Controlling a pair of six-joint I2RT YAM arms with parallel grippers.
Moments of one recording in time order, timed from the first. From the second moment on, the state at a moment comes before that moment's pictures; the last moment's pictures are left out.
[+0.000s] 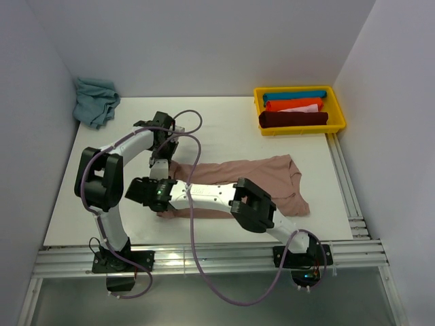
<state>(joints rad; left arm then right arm) -0.34 1.88 1.37 -0.77 0.08 0.04 1.29 2.28 1.94 -0.69 0.57 1.11</state>
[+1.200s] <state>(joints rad) -0.35 1.88 1.37 -0.77 0.08 0.04 1.26 2.30 1.84 -0.69 0.57 1.09</state>
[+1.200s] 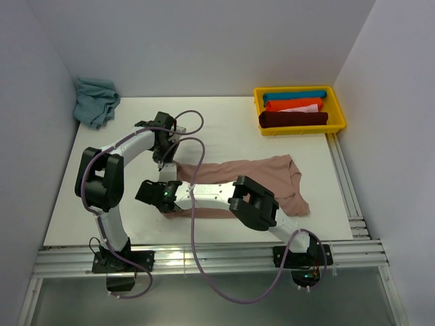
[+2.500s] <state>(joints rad) -0.15 1.75 1.33 -0.72 0.43 0.09 1.12 1.91 0.77 0.61 0.23 1.40</state>
